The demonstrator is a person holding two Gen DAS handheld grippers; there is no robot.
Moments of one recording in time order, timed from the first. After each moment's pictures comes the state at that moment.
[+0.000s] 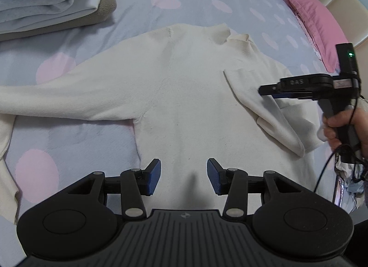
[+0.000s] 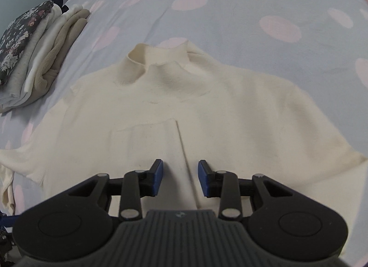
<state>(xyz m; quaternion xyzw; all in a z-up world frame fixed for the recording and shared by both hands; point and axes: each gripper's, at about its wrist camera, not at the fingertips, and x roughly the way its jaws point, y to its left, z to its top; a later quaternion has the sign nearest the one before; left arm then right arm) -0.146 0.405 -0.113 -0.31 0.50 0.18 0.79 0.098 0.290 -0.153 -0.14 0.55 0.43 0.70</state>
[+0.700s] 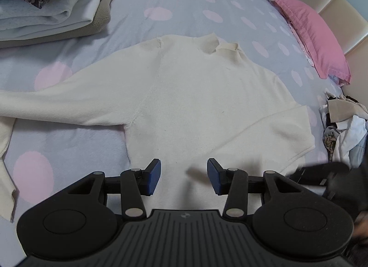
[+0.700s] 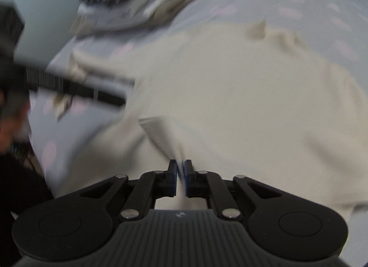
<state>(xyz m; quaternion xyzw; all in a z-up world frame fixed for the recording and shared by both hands) -0.151 0.390 -0.102 -0.30 0.47 0.18 0.81 -0.074 0.203 -0.130 -0.22 0.47 0.58 0.63</state>
